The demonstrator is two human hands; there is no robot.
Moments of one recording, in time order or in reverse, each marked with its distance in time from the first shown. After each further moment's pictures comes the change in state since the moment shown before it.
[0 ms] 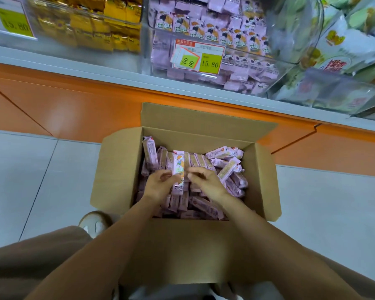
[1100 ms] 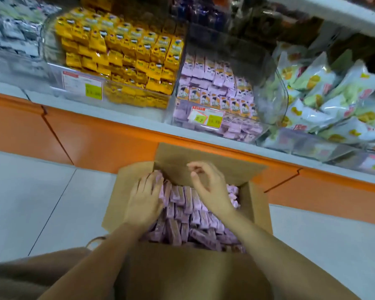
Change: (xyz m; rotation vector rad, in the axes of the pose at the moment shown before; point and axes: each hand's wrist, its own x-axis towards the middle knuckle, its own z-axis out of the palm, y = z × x) left_hand -0.027 0.037 -0.069 1.290 0.290 0.826; right_hand -0.058 -0.123 0.003 -0.407 0.231 -0.831
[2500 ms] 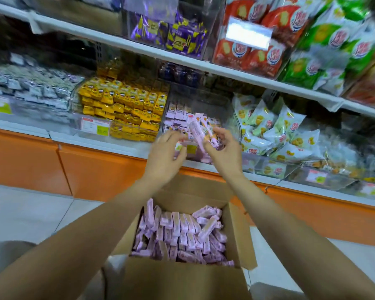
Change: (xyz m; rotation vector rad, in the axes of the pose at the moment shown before) left_hand 0.074 0.080 -0.193 -0.597 0.495 0.149; right_hand 0.057 -0.092 -0.114 0.031 0.363 0.084
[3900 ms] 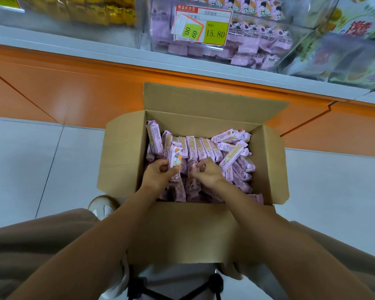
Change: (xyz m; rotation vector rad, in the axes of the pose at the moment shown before) left_hand -0.196 -0.138 0.126 -0.457 -0.394 -1.163; right_hand -0.165 0.246 0.123 -0.192 -0.658 0.878
